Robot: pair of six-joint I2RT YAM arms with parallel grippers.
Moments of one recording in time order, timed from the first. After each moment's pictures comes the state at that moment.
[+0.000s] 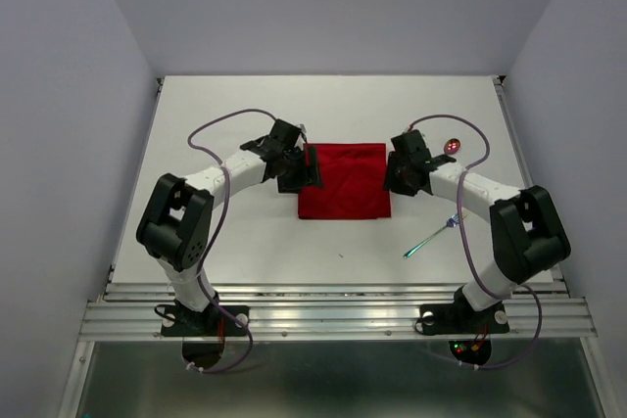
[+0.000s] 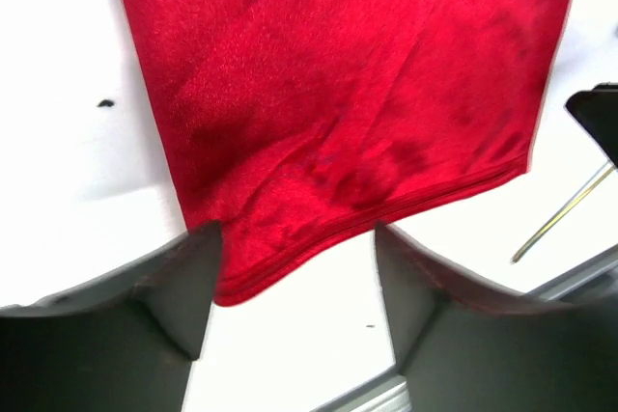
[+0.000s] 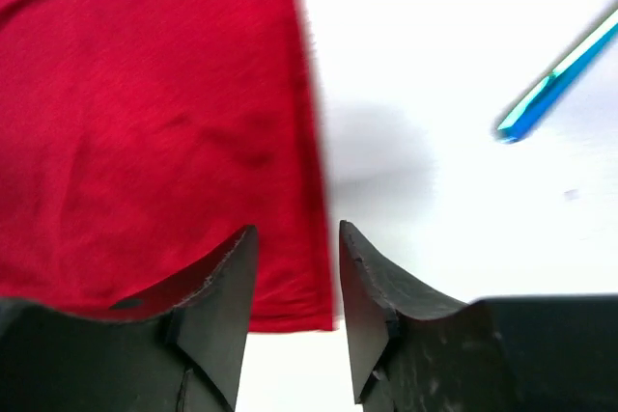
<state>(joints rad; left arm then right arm) -0.54 1.75 1.16 -0.42 0.22 -0.62 0.44 1.59 0.97 -0.37 0.16 0.59</state>
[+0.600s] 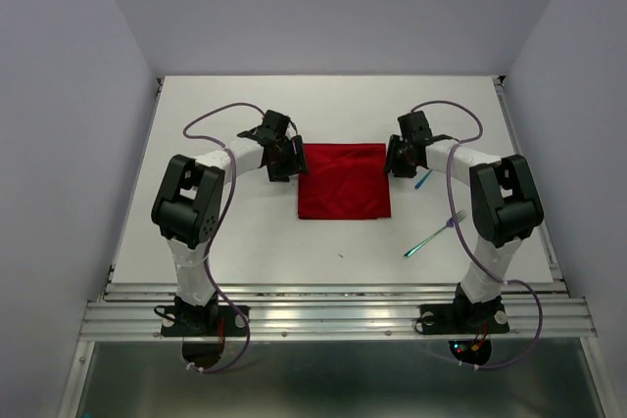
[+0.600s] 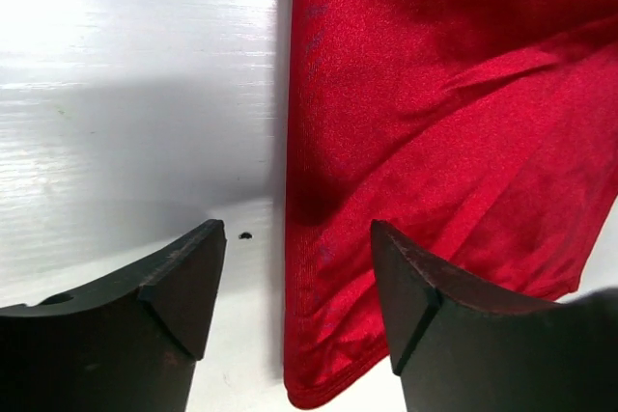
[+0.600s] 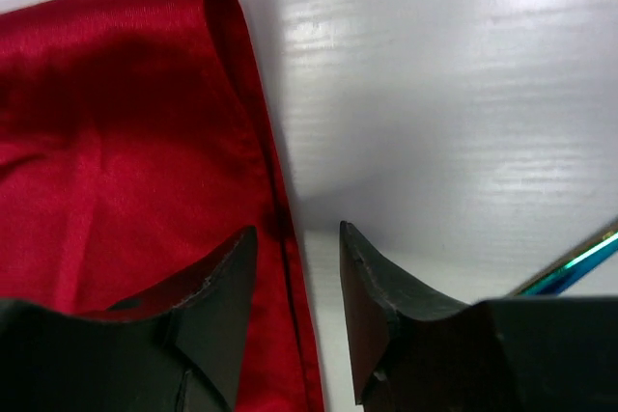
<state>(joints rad) -0.42 1.89 1.26 -0.39 0.15 -0.58 0.28 1.85 1.17 -0.33 0.03 0.50</state>
